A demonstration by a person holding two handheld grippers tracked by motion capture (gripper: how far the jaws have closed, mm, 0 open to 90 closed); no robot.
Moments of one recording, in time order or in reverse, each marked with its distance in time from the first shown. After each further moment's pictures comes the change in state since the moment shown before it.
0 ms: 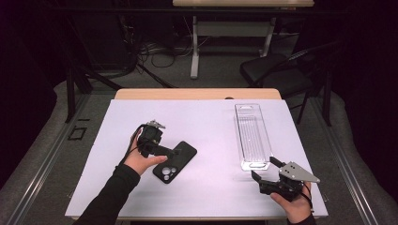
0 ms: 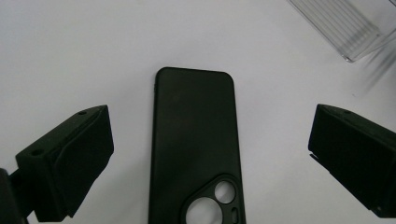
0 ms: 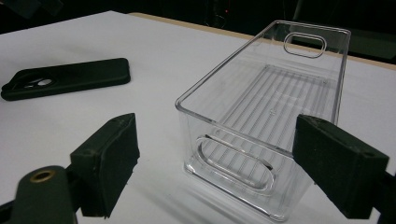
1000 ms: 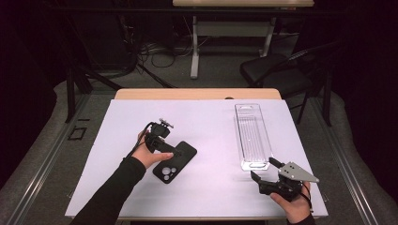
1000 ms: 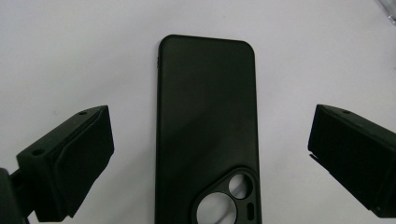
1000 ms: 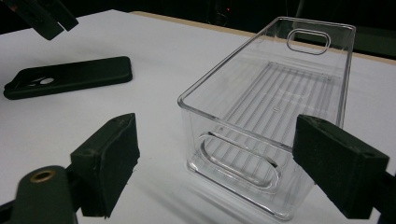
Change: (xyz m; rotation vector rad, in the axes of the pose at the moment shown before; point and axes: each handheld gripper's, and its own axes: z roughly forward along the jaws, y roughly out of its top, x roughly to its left) left arm 0.006 0.014 0.028 0.204 0.028 0.002; right arm 0.000 -0.002 0.001 0.009 0.010 0.007
